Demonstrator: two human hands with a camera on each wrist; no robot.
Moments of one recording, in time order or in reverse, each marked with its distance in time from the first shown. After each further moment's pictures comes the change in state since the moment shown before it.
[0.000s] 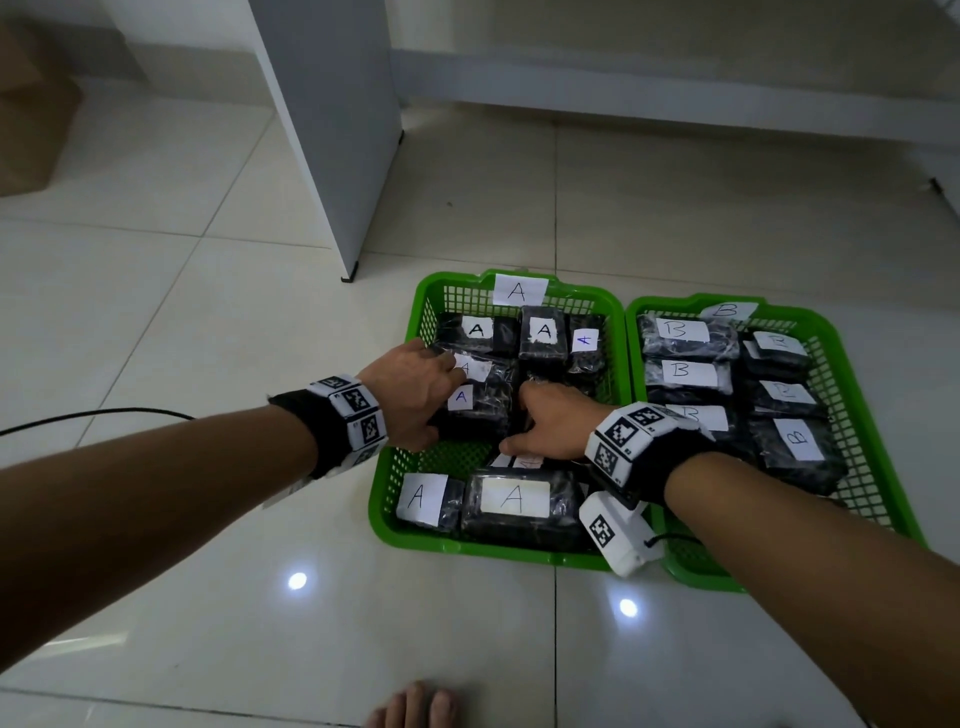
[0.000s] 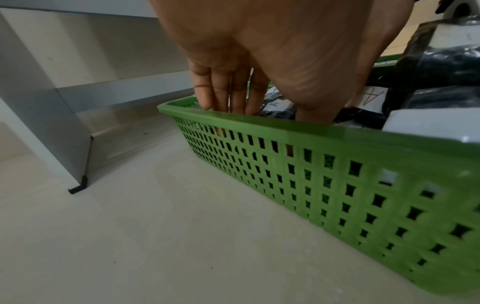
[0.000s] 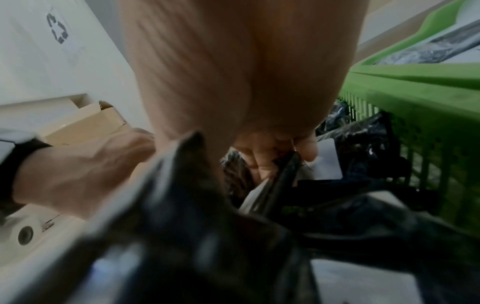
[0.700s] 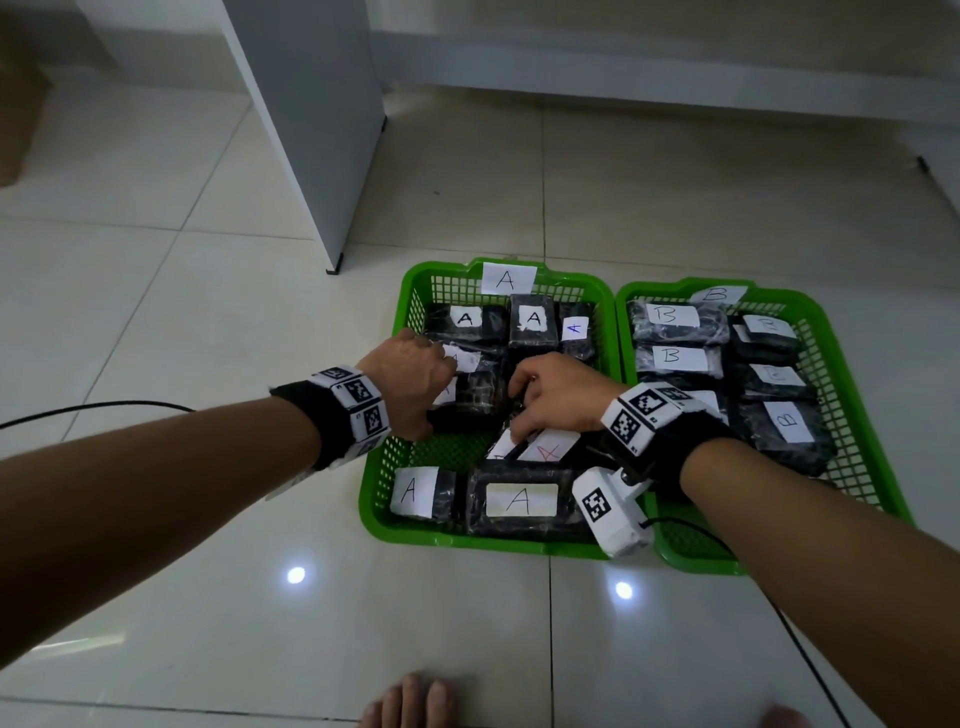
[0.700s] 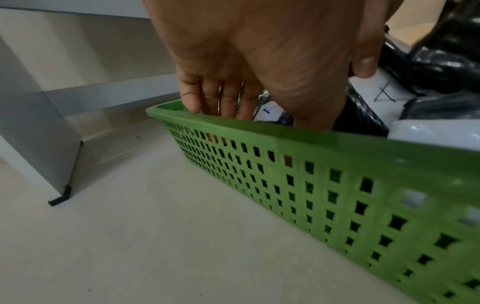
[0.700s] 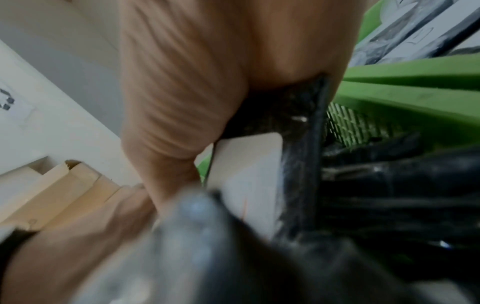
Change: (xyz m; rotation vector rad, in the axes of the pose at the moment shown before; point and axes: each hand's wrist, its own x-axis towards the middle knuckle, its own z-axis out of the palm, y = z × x) left_hand 0.013 0.003 0.003 0.009 -0.076 -0.039; right_hand -0.013 0.009 -0.017 0.437 0.067 0.015
